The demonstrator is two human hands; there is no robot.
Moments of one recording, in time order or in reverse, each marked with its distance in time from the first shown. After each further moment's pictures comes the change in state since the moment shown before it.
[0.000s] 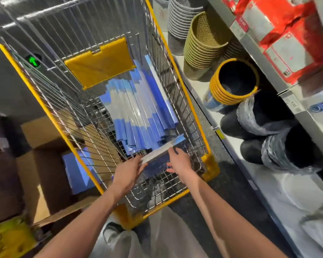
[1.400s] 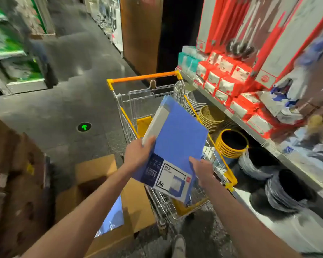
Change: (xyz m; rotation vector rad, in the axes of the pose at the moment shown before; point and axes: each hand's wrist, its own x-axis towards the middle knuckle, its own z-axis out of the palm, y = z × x) left_hand -0.210 -0.051 -0.244 -0.593 0.532 -0.029; right_hand -0.270 -0.023 0.103 0.227 0.353 -0.474
